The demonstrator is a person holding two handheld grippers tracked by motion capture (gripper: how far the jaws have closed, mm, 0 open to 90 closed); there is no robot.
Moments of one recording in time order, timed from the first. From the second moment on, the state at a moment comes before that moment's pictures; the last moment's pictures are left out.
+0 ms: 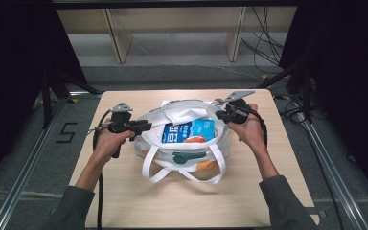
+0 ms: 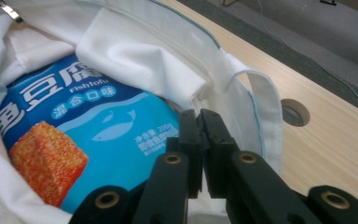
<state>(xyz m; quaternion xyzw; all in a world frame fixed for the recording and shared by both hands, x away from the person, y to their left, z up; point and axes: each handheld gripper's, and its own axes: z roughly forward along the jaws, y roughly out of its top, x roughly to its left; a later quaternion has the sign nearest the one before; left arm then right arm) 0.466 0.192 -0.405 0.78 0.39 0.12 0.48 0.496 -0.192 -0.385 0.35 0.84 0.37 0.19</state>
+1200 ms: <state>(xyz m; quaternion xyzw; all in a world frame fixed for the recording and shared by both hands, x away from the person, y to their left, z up) 0.373 0.162 -0.394 0.79 0.33 0.09 0.51 0.422 -0.216 -0.388 0.34 0.82 0.43 0.19</state>
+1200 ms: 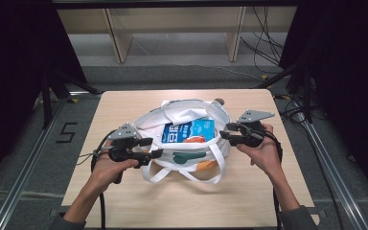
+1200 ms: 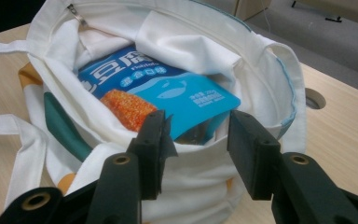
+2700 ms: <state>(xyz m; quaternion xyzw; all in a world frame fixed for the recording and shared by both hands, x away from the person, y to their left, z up) 0.320 0.154 -0.415 0.81 0.30 0.10 0.49 0.352 -0.237 -0.418 0.35 0.81 0.44 0.19</state>
